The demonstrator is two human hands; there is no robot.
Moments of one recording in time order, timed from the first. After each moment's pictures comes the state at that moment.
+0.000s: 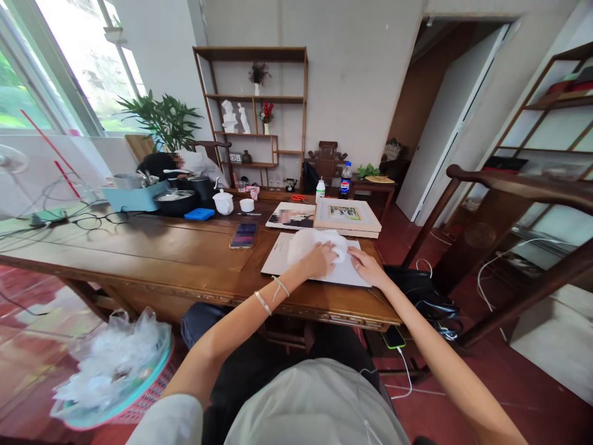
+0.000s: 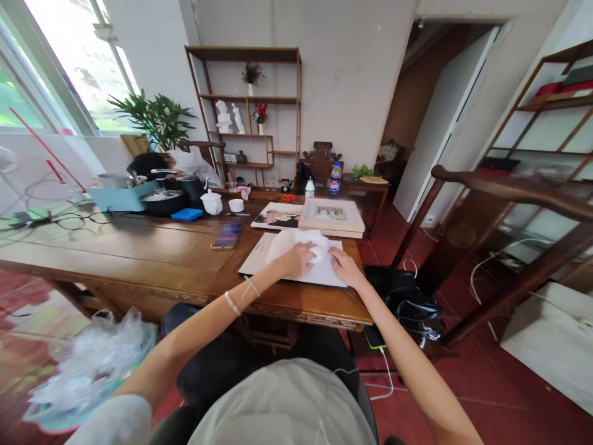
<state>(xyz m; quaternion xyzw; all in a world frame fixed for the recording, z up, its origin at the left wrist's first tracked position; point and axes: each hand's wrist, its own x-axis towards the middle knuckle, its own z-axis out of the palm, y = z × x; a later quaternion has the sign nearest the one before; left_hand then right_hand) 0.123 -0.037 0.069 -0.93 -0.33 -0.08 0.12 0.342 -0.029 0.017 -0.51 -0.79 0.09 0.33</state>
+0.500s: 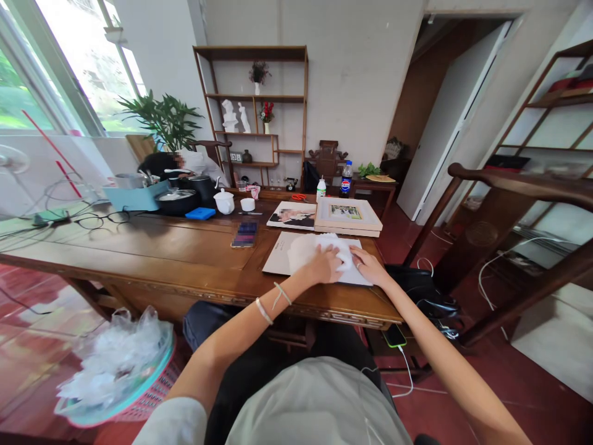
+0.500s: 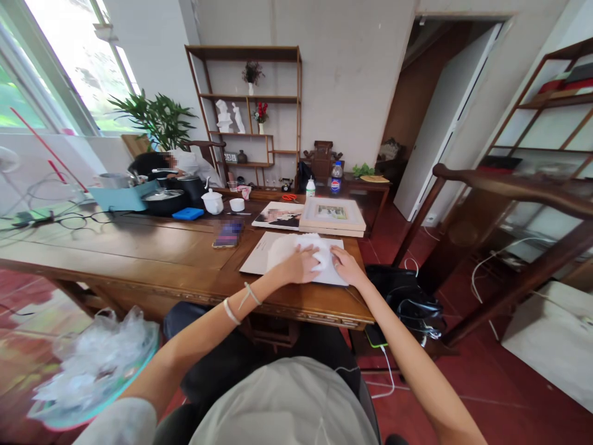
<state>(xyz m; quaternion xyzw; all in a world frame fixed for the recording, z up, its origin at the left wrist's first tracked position) 0.132 -0.064 0.078 -0.92 -0.38 -0.04 0.04 0.342 -0.028 0.016 -0.50 -0.78 0.10 0.35</state>
